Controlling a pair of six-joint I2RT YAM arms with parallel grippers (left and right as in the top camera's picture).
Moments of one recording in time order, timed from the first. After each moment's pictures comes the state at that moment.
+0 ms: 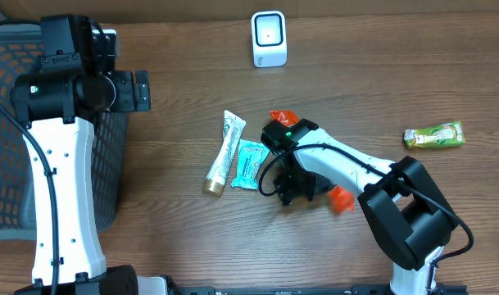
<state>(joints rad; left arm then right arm) 0.11 1.57 1.82 -1.25 -0.06 0.06 0.68 1.98 1.31 -1.10 0.07 0.36</state>
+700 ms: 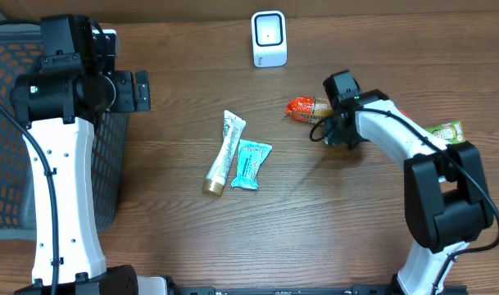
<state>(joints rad) 0.11 1.57 1.82 -1.25 -0.06 0.06 0.30 1.95 1.33 -0.73 0.16 0.25</state>
